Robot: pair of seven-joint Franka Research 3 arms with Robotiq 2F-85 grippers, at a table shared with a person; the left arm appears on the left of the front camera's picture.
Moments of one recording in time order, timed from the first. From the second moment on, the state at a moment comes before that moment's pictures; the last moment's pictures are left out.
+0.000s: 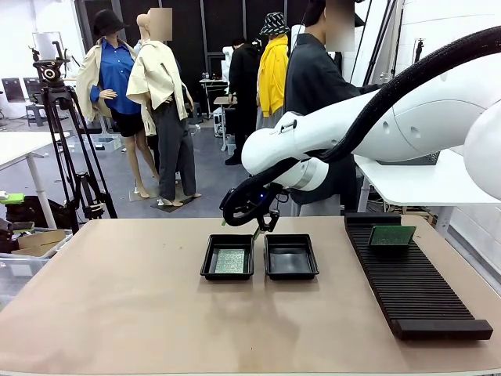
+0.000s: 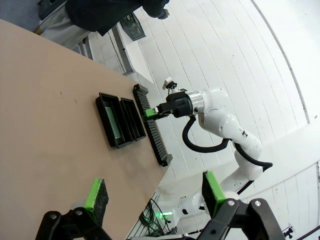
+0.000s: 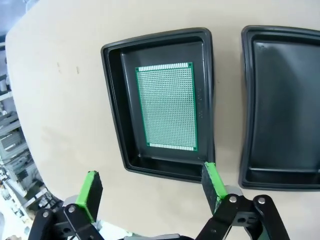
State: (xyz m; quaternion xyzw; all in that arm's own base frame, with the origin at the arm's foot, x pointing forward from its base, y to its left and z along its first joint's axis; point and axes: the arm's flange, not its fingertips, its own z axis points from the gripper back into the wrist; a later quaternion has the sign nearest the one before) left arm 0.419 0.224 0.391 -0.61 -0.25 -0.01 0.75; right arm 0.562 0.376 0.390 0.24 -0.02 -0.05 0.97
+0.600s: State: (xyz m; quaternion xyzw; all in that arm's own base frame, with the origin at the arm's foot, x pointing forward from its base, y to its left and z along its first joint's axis) left arm 0.419 0.224 0.391 -0.61 -0.25 -0.01 0.75; right arm 0.564 0.375 0.392 0.24 -0.03 -0.05 0.97
